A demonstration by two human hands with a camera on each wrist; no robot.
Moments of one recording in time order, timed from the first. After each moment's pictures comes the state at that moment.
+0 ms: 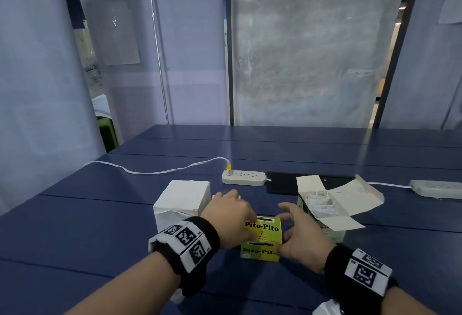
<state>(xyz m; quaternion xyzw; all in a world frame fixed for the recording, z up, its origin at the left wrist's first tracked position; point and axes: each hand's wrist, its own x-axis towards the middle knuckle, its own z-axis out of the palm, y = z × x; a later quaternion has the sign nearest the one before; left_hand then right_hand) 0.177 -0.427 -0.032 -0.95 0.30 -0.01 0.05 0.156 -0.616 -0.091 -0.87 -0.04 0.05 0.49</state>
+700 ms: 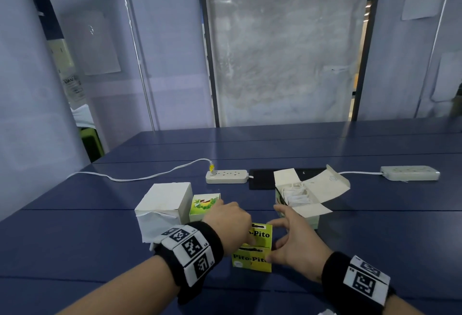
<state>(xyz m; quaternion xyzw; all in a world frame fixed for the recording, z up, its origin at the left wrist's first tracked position) 0.141 -0.480 -0.018 -0.93 0.31 0.05 0.20 0.118 -0.644 -0.102 -0.81 -0.04 0.05 0.58</state>
